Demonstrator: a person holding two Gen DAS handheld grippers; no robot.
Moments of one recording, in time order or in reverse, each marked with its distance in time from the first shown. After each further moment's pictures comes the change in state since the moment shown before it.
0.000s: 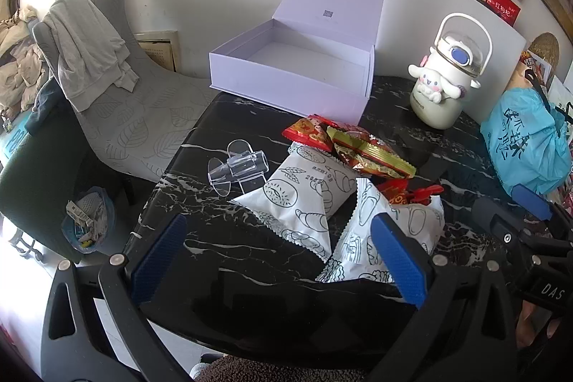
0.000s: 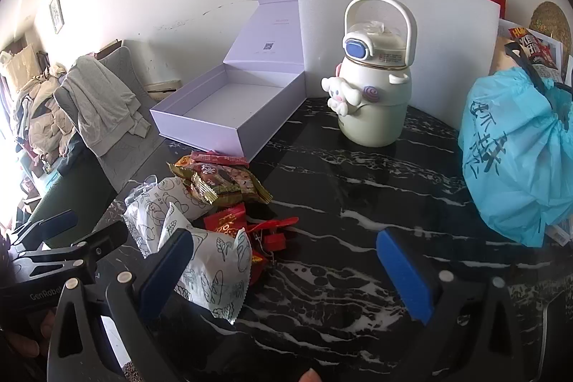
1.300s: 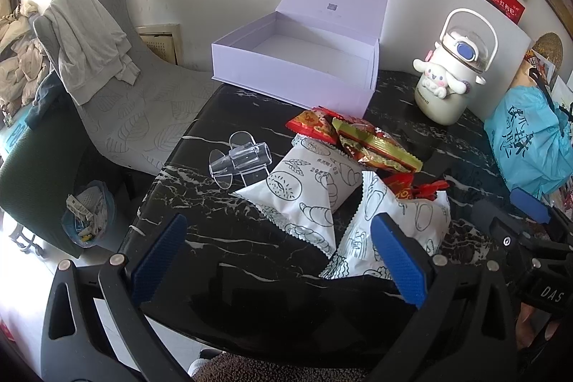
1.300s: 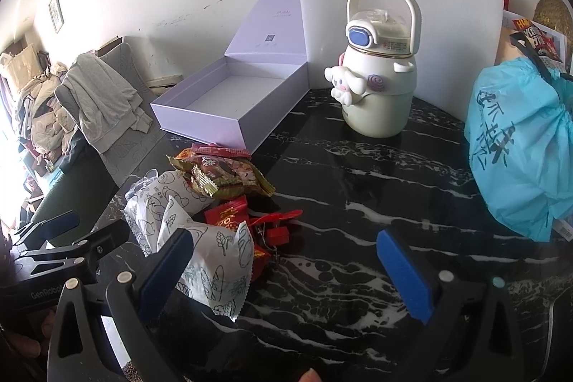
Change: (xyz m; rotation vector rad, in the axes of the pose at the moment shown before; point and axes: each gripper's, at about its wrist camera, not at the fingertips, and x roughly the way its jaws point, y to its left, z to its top) left arm 0.007 0.000 -0.002 -0.005 0.026 0.007; right arm 0.008 0.000 -0.006 0.006 0.027 0.019
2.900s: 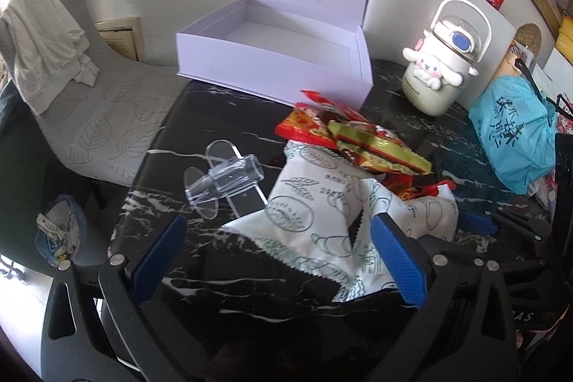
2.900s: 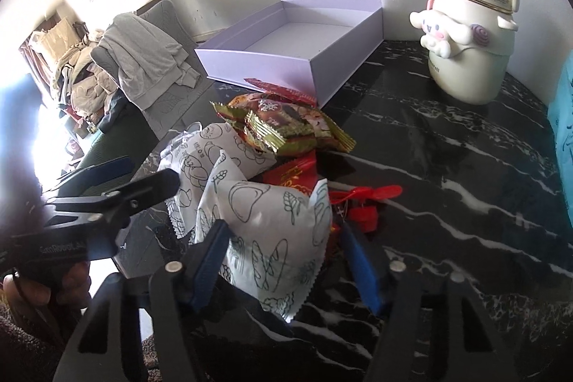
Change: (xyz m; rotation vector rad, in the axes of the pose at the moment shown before) left arm 0.047 0.017 0.021 0.068 0.064 -0.162; right arm 0.056 0.030 -0.004 -0.069 0.181 0.227
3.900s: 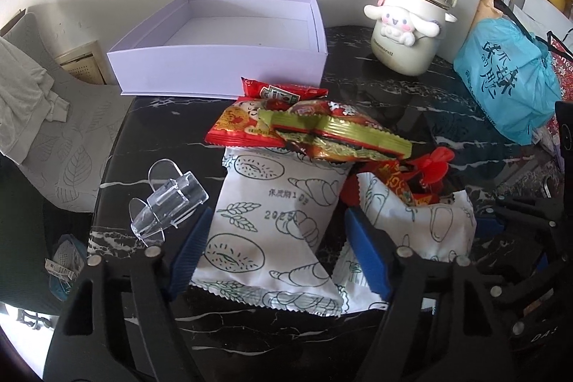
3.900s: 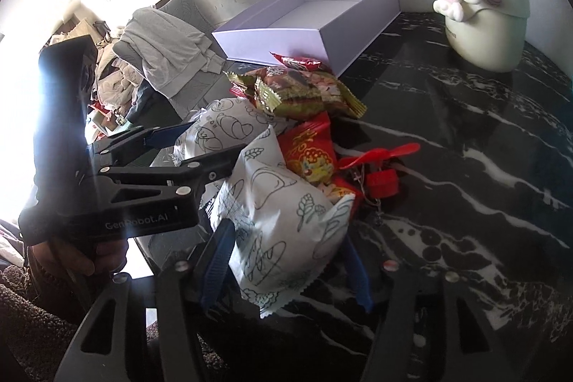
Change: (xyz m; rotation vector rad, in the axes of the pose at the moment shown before) left arm 0.030 -0.035 0.004 0.188 0.044 -0.016; right arm 0.003 -0.015 -0.013 0.021 0.068 0.146
